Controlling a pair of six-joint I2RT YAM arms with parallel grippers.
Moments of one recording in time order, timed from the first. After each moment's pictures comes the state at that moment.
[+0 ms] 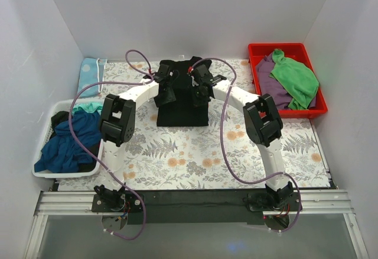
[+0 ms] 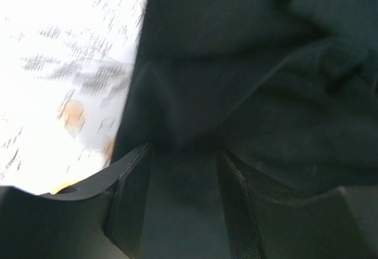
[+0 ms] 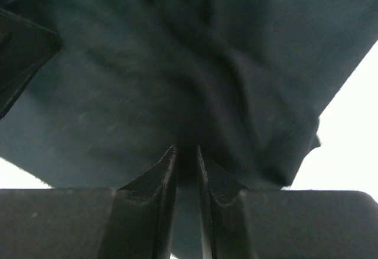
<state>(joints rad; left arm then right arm) -0.39 2.12 1.63 -0.61 -0.17 -0.67 0.62 2.19 1.78 -0.58 -0.07 0.25</state>
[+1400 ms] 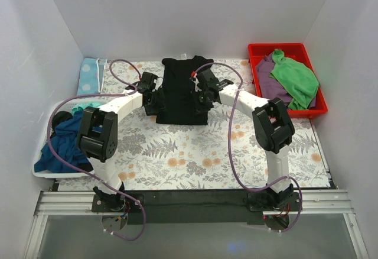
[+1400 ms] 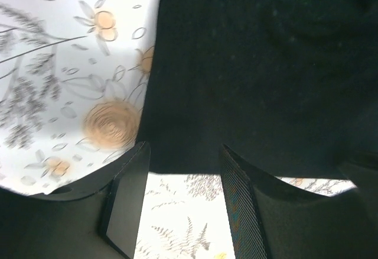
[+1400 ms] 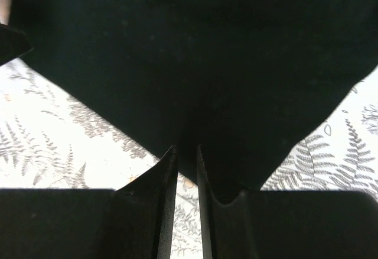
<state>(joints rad) -0.32 1.83 1.29 -0.50 0.02 -0.56 0.62 2.04 1.59 -0.56 -0.20 0.29</state>
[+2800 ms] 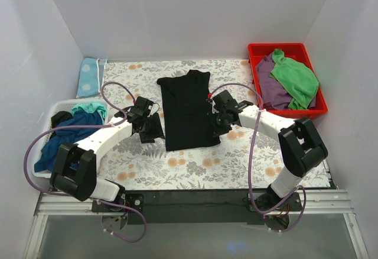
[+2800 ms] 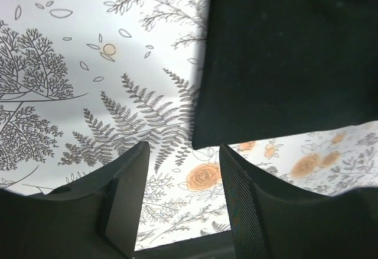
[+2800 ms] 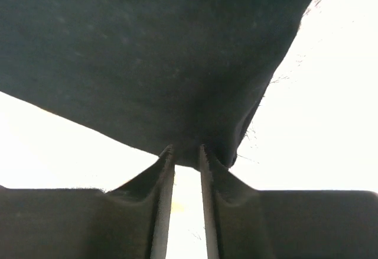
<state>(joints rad) -0.41 1.42 0.87 -0.59 0.09 -0.67 0.62 1.67 1.05 -0.51 -0.18 0.31</state>
